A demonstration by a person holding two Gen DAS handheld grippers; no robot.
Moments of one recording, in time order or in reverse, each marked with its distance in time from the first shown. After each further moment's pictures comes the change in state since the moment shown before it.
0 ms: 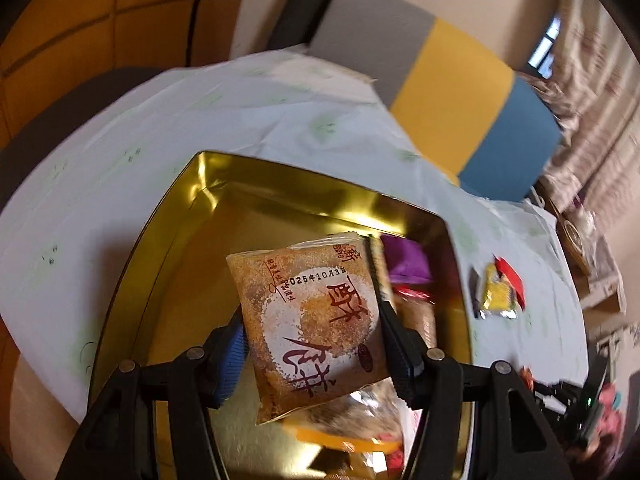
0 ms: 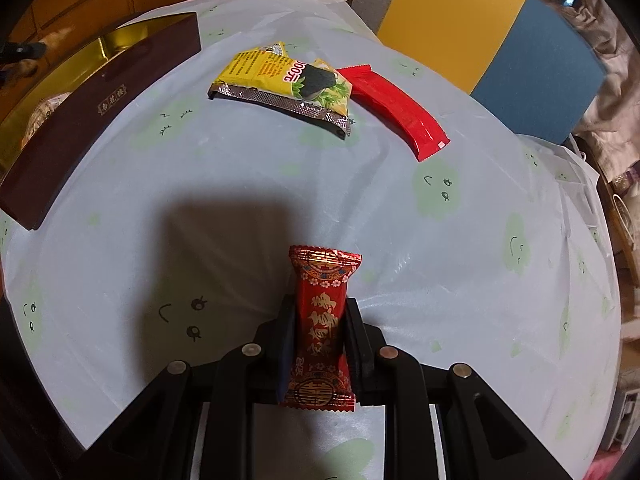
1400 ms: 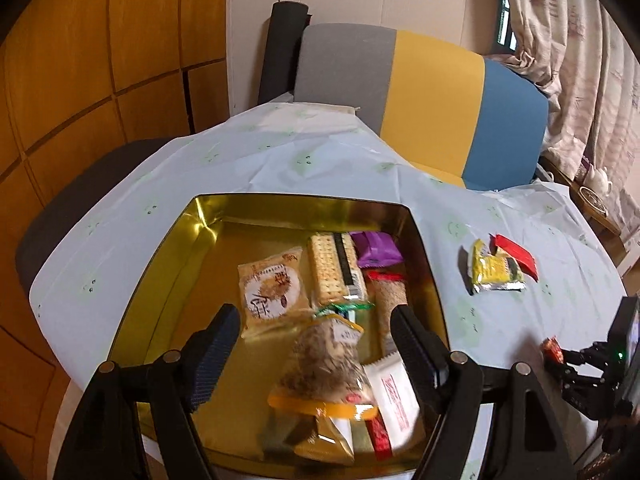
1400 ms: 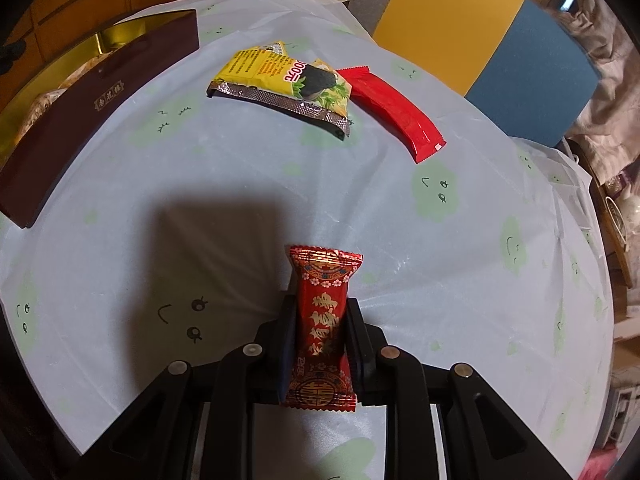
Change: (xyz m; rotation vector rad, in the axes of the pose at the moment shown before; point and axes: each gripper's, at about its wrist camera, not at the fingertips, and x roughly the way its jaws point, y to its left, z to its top) left arm -0.039 -0.077 -0.060 0.218 -0.202 0.151; right arm 0.003 0.001 0.001 -0.006 -0.003 -0.035
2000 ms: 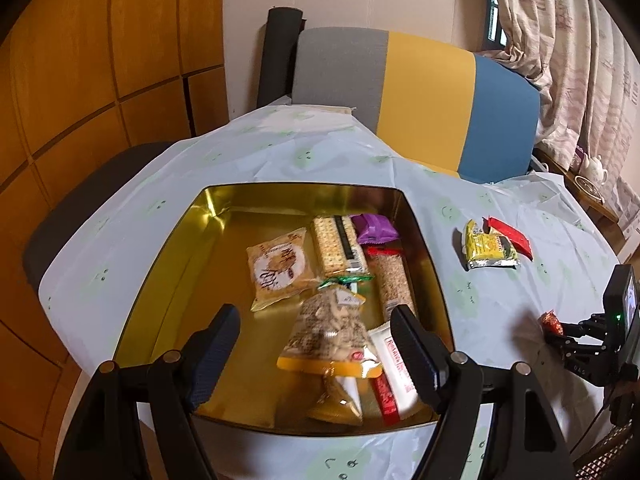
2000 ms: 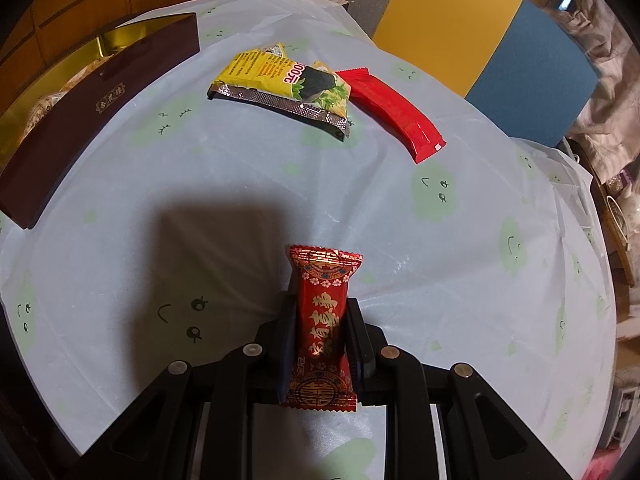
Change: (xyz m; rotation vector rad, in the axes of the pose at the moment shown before) left arm -0.023 0.006 -0.028 0.023 -0.019 0.013; right arm 0.000 -0.003 -0.001 0.003 -0.014 0.008
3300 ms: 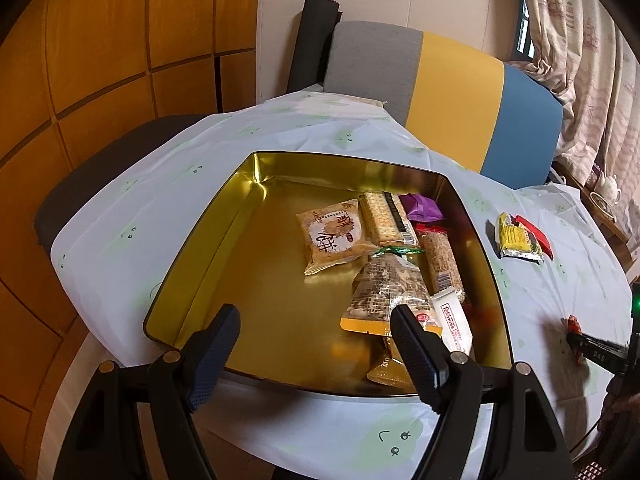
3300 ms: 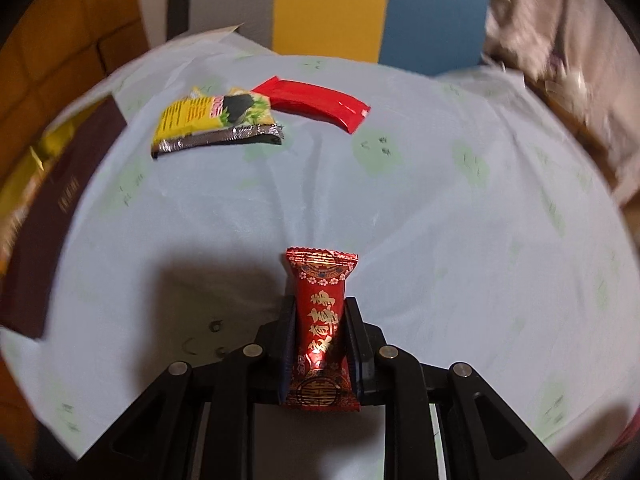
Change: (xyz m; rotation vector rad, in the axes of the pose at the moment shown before) left arm 0.000 0.047 -0.029 -0.085 0.026 0.027; right arm -0.004 -0.008 -0.011 0.481 -0.058 -0.016
